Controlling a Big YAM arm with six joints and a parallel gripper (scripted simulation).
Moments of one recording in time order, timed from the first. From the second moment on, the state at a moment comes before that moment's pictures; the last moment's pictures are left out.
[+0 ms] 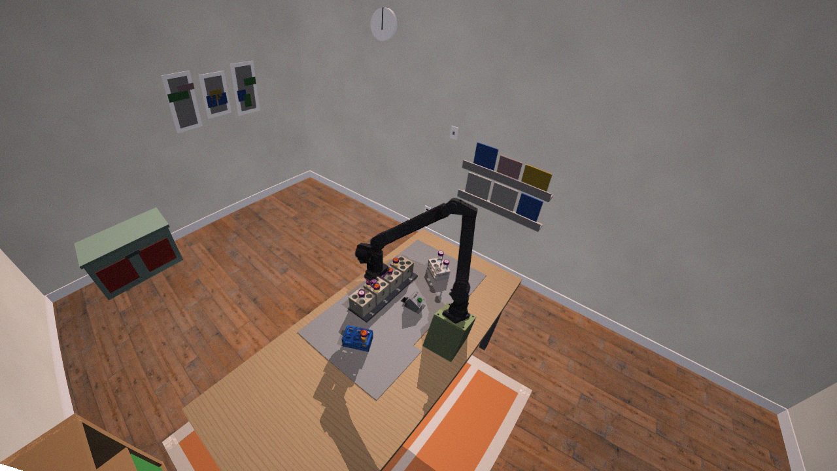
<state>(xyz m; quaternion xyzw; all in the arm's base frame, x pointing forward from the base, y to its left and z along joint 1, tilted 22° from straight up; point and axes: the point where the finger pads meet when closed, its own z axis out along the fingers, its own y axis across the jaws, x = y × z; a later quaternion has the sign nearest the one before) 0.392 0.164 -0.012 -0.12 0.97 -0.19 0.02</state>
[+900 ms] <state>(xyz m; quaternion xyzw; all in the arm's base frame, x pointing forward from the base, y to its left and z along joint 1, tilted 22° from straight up) 0.257 0.316 -0.084 -0.42 0.89 -0.18 -0.03</state>
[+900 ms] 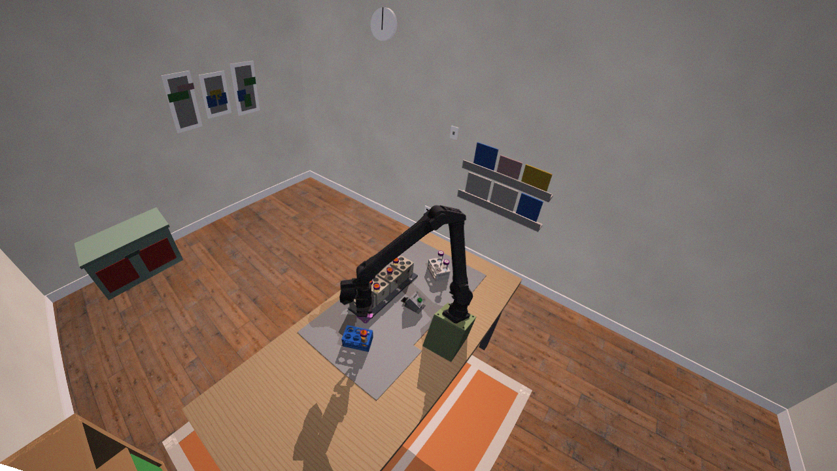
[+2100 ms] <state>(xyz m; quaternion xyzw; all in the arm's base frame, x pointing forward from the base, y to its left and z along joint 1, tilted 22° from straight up) 0.211 0.352 -0.143 -0.40 0.90 -0.18 -0.03</state>
